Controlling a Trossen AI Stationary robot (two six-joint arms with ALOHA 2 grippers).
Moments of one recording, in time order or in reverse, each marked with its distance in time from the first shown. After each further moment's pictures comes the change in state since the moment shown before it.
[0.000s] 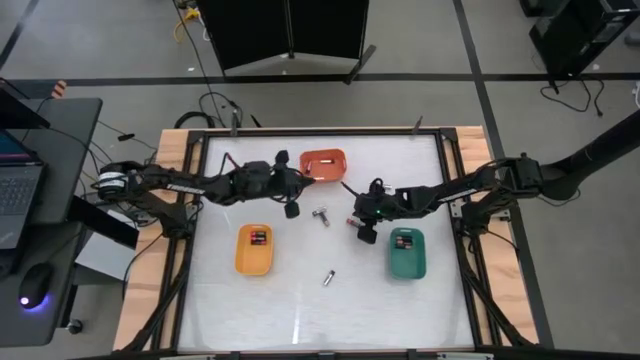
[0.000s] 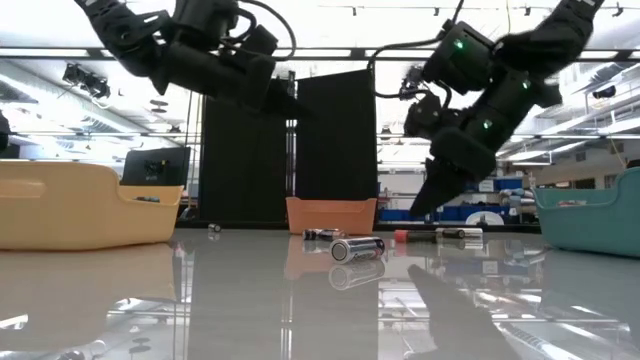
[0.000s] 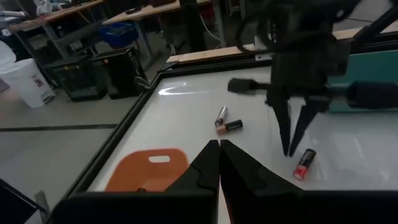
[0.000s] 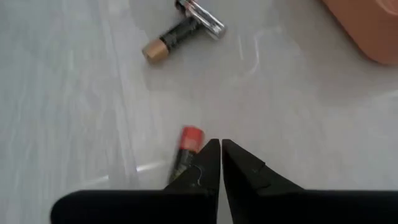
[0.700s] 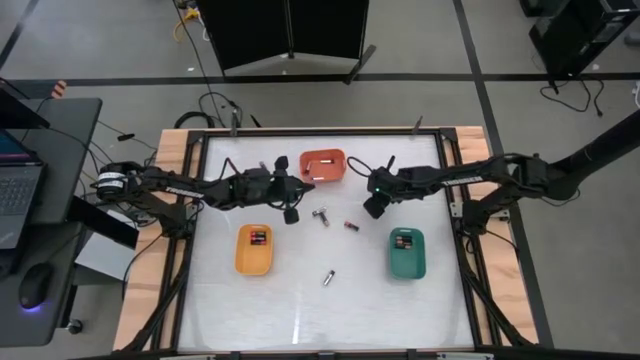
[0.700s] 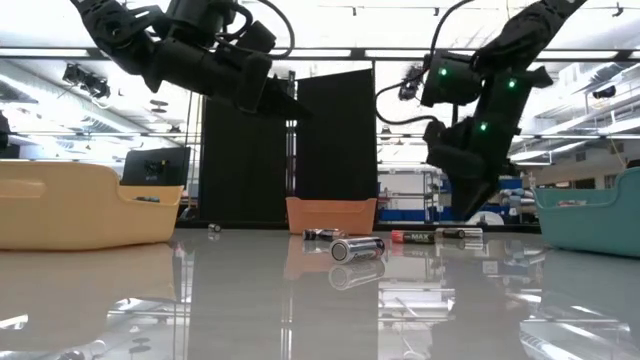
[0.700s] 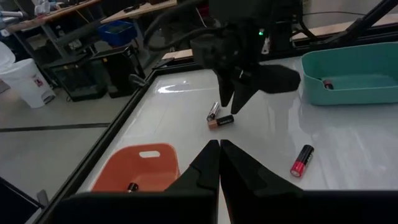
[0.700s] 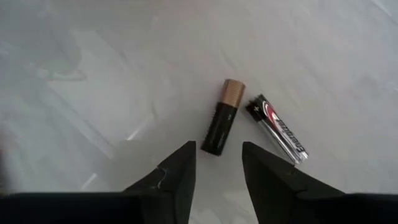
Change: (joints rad) left arm -0.058 -0.007 -0.019 -0.003 -0.060 -0.004; right arm -0.198 -0.073 0.105 -0.539 0.105 0.370
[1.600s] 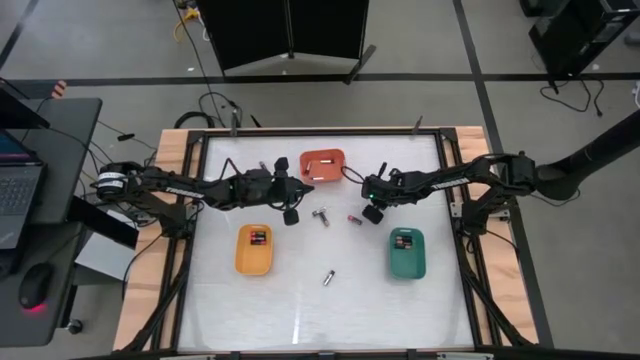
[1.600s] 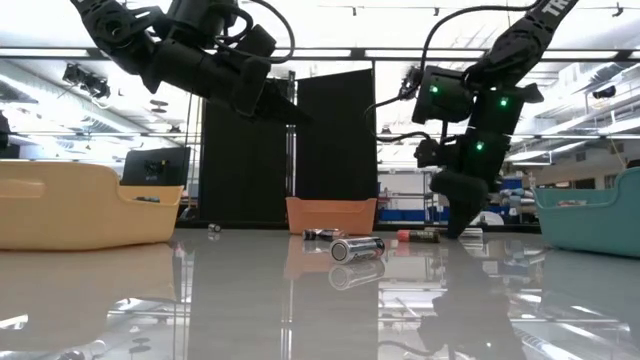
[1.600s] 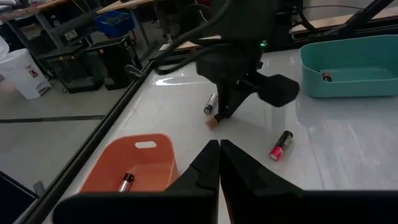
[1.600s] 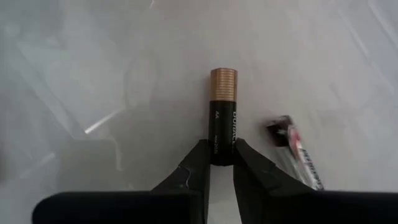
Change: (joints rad) left arm -0.006 0.001 0.000 -0.031 -0.001 -0.019; right arm 0.037 0.120 -0.001 0.090 0.028 -0.195
